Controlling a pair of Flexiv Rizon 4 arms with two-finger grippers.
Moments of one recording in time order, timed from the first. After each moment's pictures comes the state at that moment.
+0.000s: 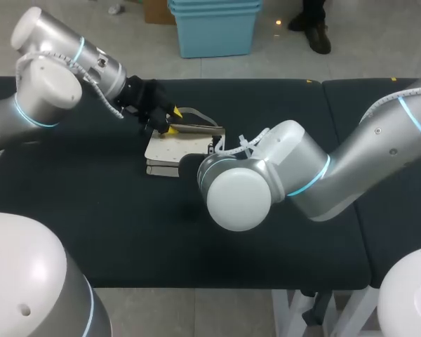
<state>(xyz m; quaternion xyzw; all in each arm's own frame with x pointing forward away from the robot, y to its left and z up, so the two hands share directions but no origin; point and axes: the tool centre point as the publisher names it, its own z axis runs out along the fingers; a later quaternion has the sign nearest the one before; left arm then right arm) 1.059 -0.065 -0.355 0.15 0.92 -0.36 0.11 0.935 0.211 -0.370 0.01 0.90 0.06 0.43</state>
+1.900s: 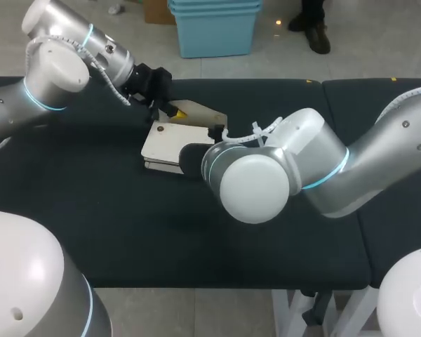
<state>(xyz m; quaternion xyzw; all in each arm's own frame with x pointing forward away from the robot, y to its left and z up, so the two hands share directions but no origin) 1.081 -0.084 -0.336 0.17 0.91 -0.36 0.10 0.912 0.211 -0.312 0.00 0.90 0.08 0.43</state>
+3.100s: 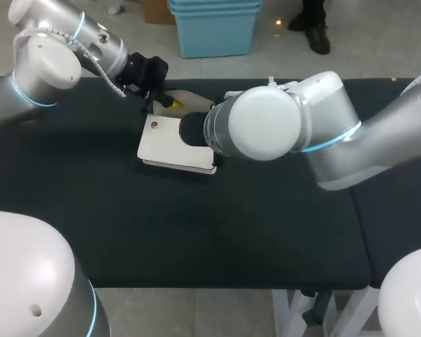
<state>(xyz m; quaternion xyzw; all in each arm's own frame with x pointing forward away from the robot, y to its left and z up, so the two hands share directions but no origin) 1.076 -0.079 -0.294 0.15 0.92 -0.35 0.13 0.936 0.211 -0.263 -0.01 0.92 0.09 0.39</state>
